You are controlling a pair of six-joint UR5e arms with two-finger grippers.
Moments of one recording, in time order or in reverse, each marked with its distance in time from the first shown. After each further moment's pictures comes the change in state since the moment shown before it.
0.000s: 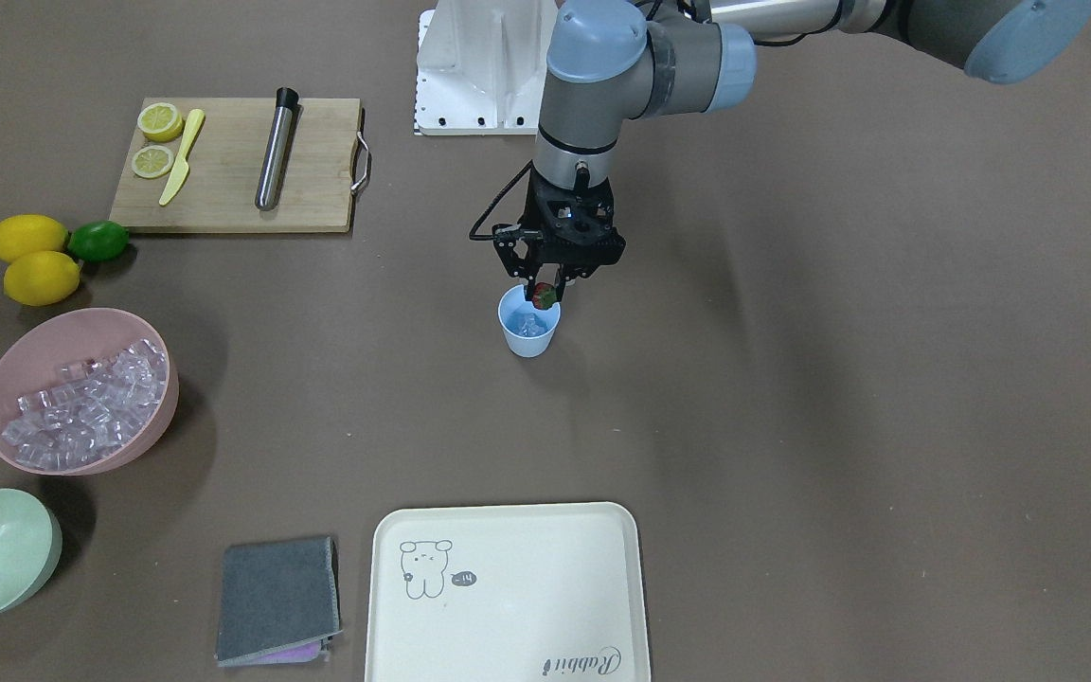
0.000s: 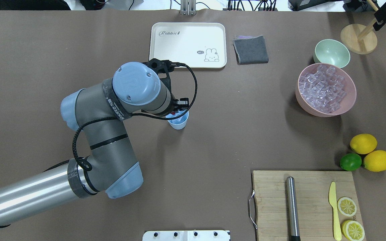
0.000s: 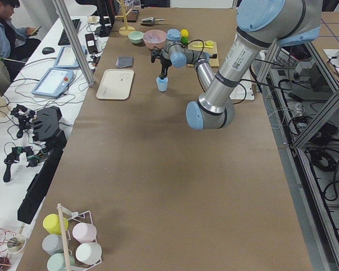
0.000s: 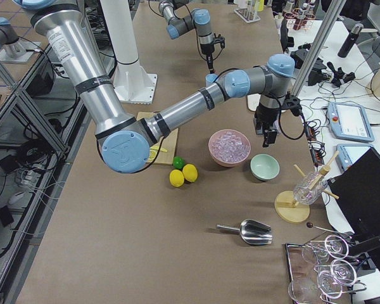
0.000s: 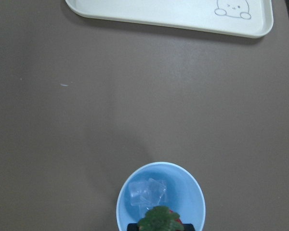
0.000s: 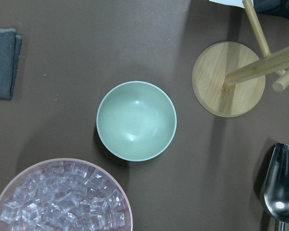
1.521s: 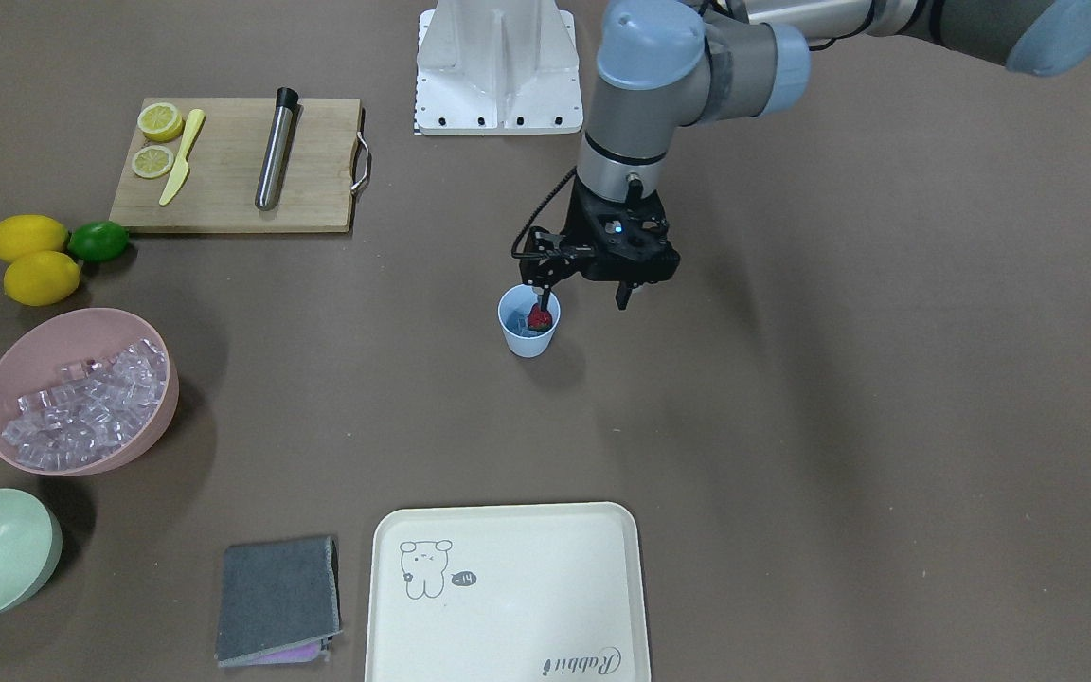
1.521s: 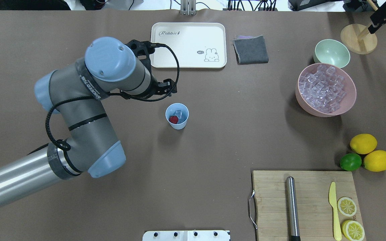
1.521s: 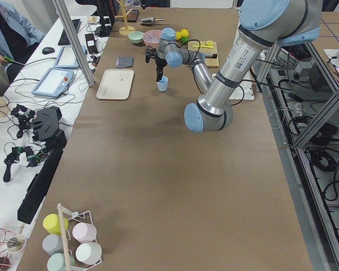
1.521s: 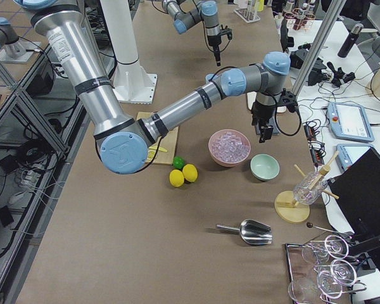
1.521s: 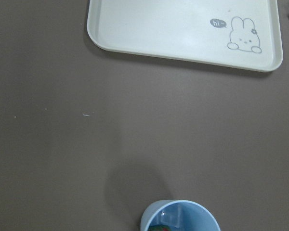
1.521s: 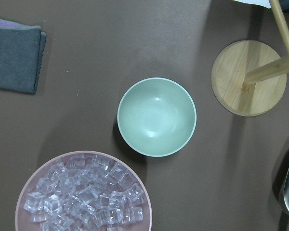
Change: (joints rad) left arm -0.129 0.066 -0.040 -0.001 -0.095 0.056; right arm -0.007 -0.022 0.044 0.003 0.038 0.002
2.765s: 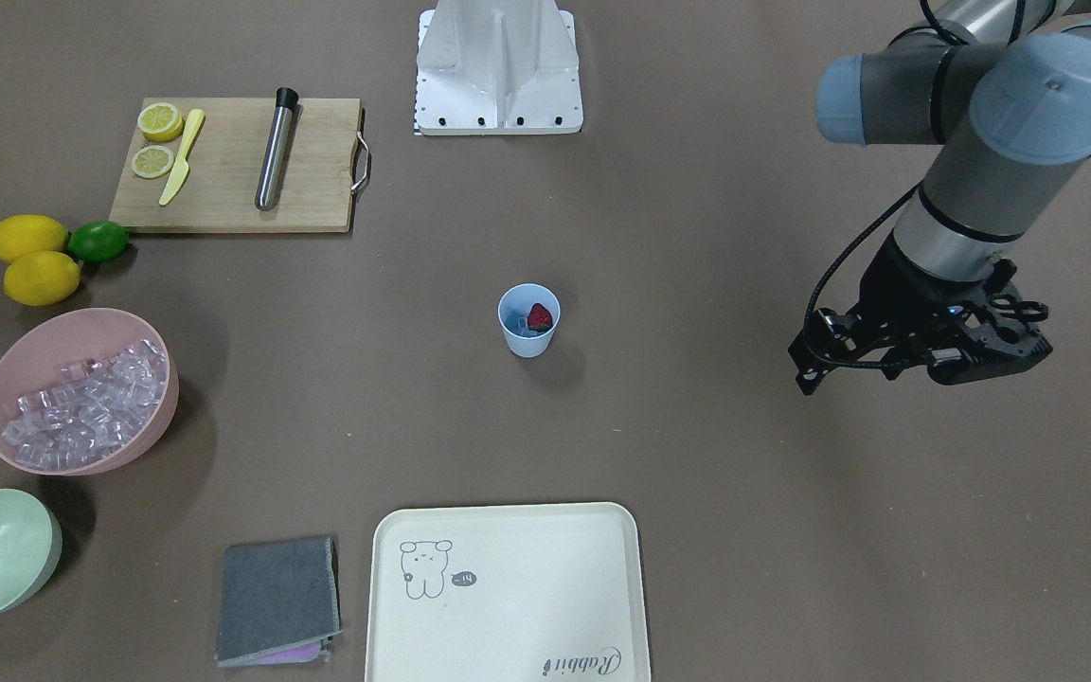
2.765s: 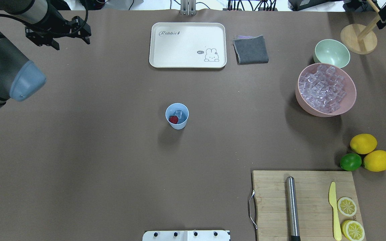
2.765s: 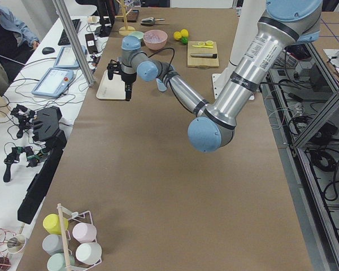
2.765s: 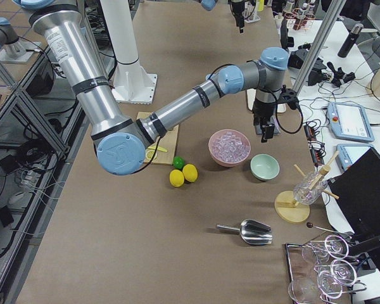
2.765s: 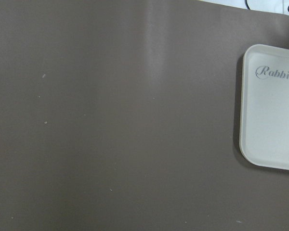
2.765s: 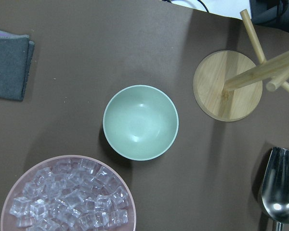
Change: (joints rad) left arm -0.389 0.151 0.010 0.041 -0.258 0.253; right arm 0.017 -0.010 0.031 0.000 -0.046 0.006
